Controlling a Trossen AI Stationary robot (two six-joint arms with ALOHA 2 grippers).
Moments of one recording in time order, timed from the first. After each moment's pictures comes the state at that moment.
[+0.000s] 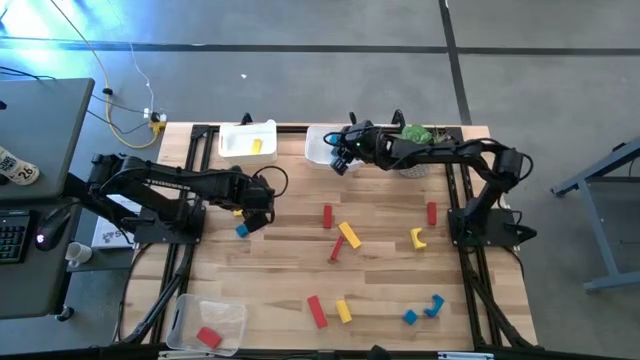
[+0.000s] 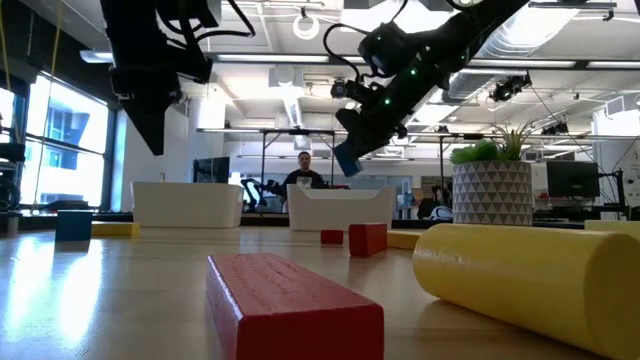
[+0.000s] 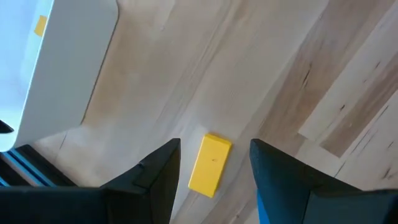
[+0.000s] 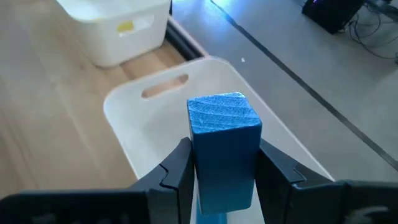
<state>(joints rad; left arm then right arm) 0.08 1.34 0.96 -1.10 -0.37 -0.53 -0.40 1.72 1.10 -0.01 0.31 0.00</state>
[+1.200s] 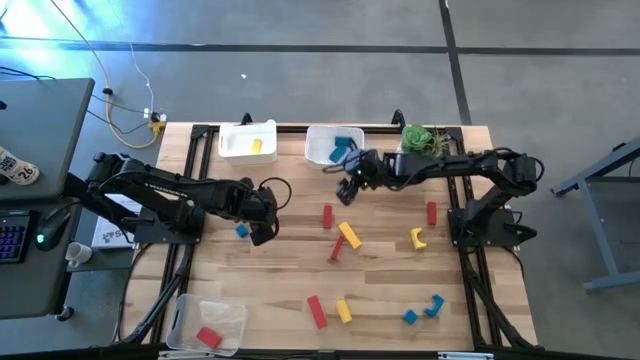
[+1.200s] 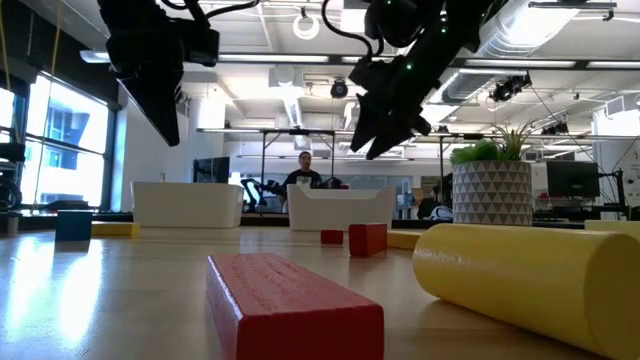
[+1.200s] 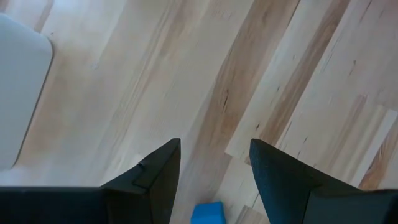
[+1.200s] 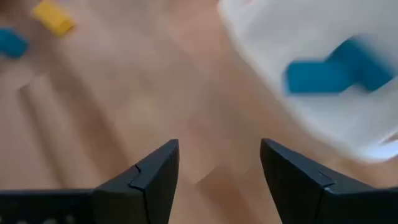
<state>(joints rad) -0.03 1.34 0.96 -0.94 -0.32 -0.54 -0.18 1.60 1.10 -0.37 0.18 0.41</state>
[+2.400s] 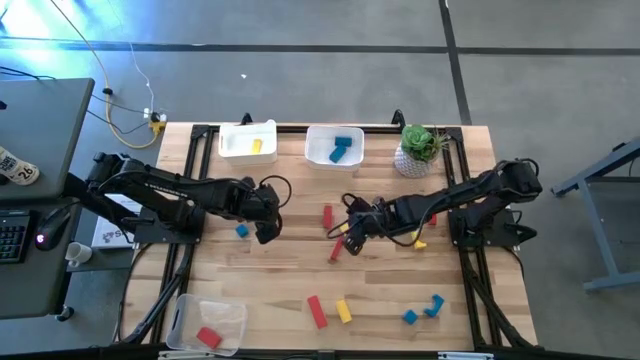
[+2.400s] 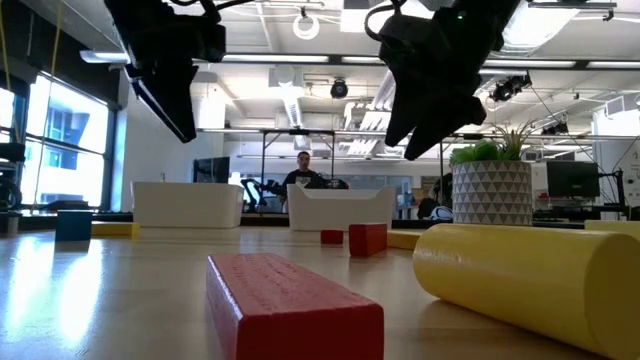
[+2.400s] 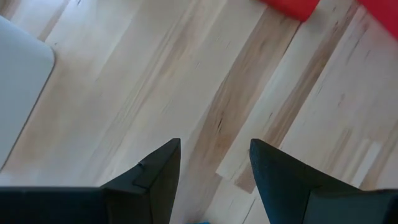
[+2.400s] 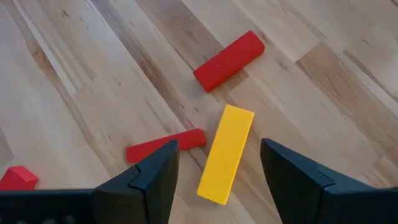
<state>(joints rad) -0.03 1.34 0.96 -0.86 -0.35 -0.60 0.21 1.61 1.10 -0.56 0.29 0.82</state>
